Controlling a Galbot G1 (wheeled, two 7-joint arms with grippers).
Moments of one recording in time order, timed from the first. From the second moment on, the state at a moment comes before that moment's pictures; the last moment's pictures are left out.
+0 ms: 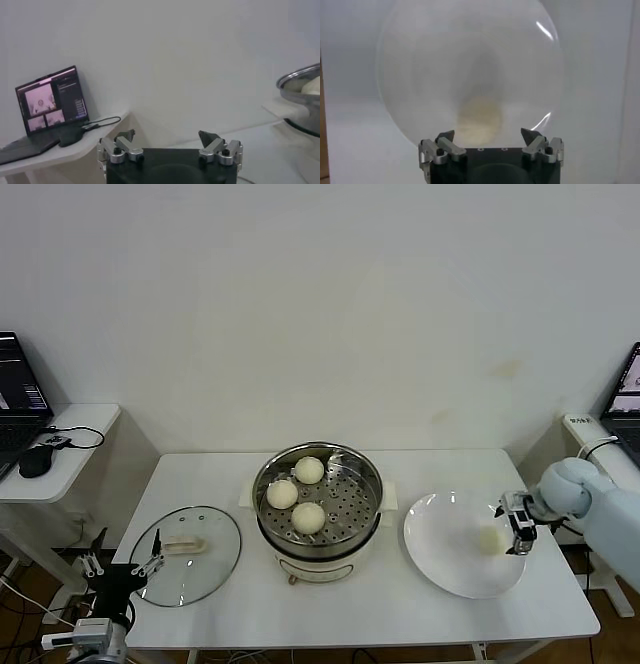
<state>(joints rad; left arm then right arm) 1.67 -1.24 -0.73 -2.10 -0.09 0.08 -0.18 -0.30 0.56 -0.46 1.28 -0.32 -0.18 -1.08</state>
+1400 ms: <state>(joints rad) 1.66 -1.25 -0.73 -2.10 -0.09 0.08 -0.18 0.08 0.56 -0.71 1.43 -0.08 -0.29 -1.12</state>
